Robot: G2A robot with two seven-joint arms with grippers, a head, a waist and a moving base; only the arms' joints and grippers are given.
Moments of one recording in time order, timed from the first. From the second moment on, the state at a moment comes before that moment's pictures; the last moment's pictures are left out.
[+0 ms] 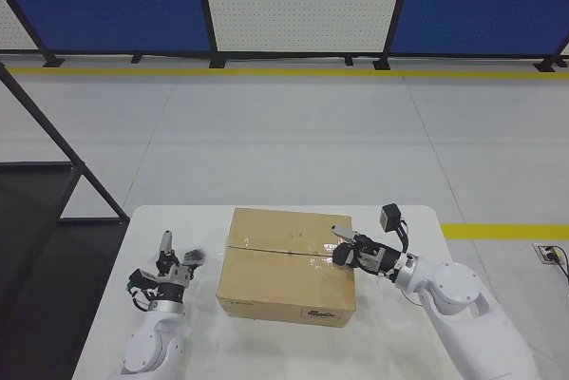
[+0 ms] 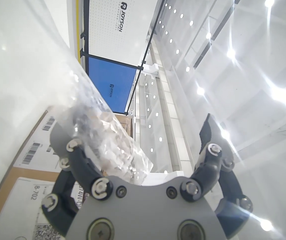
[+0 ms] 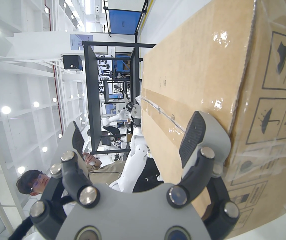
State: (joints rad) left arm 1.05 -1.27 -1.35 -1.21 -0.65 -0.42 -0.09; right arm -0.75 -1.17 1.17 -1.28 0.35 -0.03 0.79
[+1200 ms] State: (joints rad) left arm 1.14 -1.28 -1.51 -1.45 -0.65 -0.44 -0.12; right arm -0.75 -1.17 1.17 -1.28 0.35 -0.03 0.79
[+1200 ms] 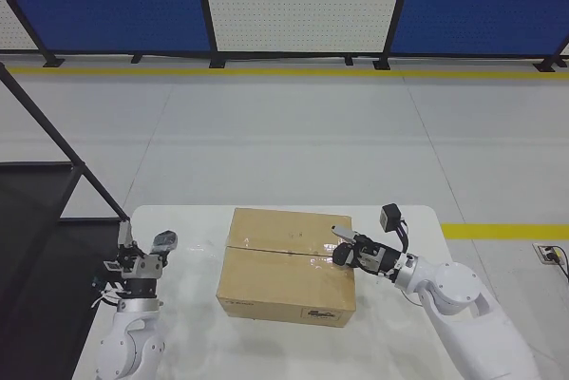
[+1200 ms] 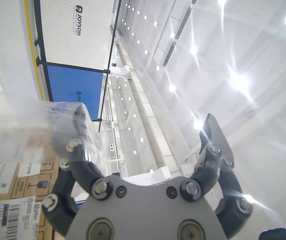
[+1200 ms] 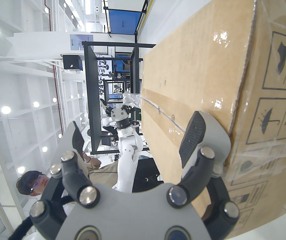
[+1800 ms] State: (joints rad) left arm 1.16 -1.29 -1.52 -1.57 -0.62 -0.42 -0.14; right arm -0.75 -1.17 1.17 -1.28 0.35 -0.03 0.79
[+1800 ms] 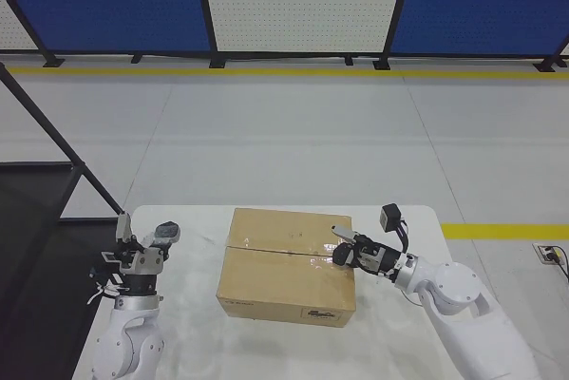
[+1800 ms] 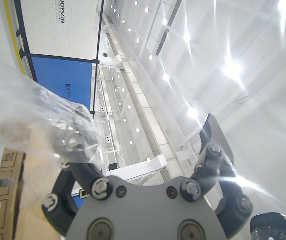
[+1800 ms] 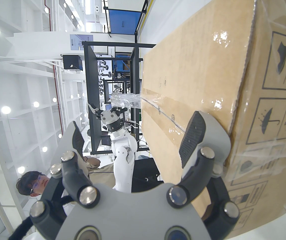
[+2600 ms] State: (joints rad) left arm 1.13 -1.31 -1.45 -1.63 -0.58 -0.39 -0.16; right arm -0.75 -1.17 1.17 -1.28 0.35 -0.03 0.79
